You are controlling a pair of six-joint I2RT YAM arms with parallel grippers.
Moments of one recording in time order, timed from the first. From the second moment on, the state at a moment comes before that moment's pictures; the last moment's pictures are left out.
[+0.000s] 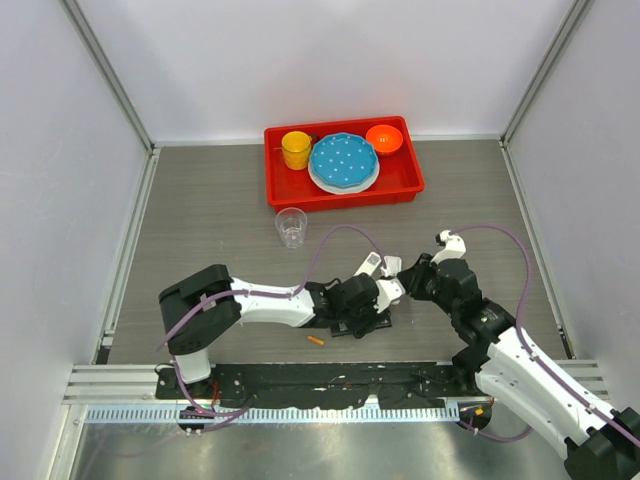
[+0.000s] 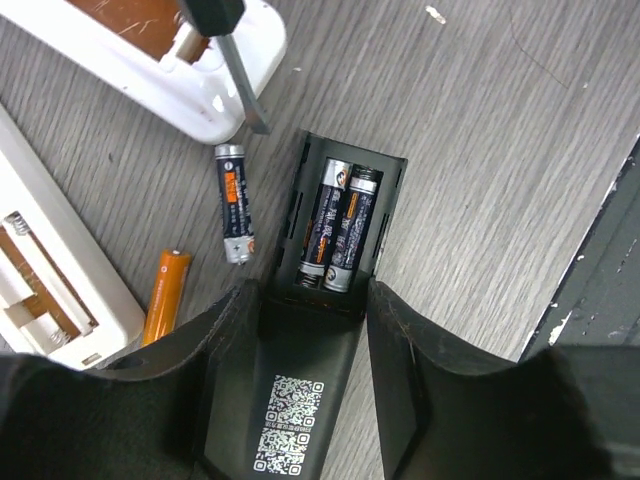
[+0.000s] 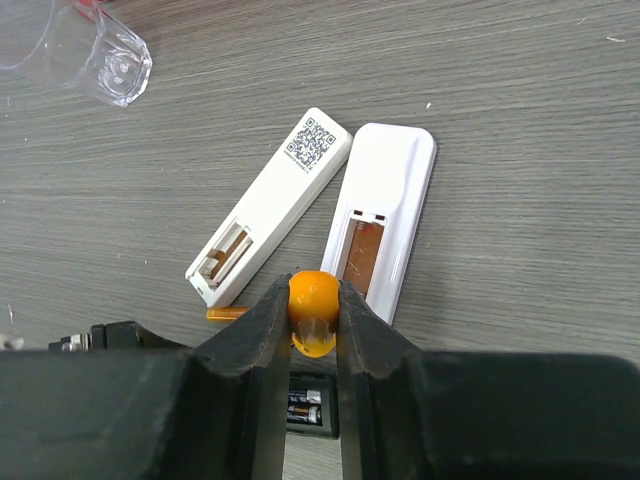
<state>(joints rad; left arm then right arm) -1.20 1.79 0.98 -0.03 0.01 -0.08 0.53 0.61 0.36 -0.25 0.12 0.58</state>
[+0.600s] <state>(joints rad) -1.11 1.74 0.93 -0.03 -0.01 -0.17 0.57 0.70 0.36 -0.15 0.09 0.57</state>
